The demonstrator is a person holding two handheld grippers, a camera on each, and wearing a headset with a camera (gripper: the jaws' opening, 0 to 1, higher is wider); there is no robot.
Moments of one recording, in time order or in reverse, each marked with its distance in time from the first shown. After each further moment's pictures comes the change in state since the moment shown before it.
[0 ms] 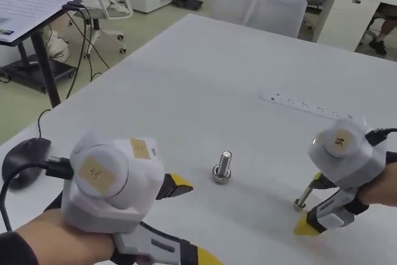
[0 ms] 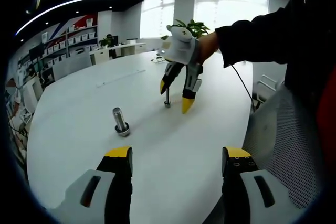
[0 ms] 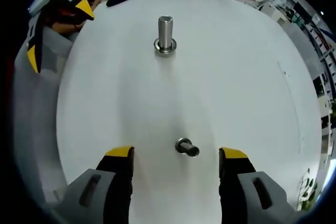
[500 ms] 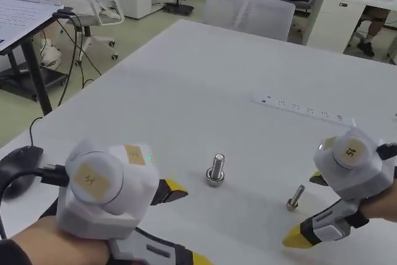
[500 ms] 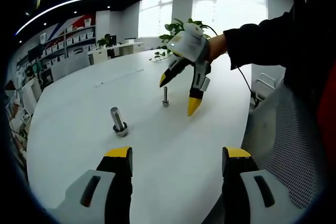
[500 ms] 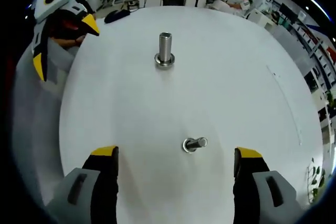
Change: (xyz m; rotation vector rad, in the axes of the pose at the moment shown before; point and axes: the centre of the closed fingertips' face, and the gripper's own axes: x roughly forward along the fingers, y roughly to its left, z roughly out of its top) left arm 0.000 -0.002 -0.002 0.011 0.009 -0.009; right arm -0.010 0.009 0.006 0.068 -0.146 -0.052
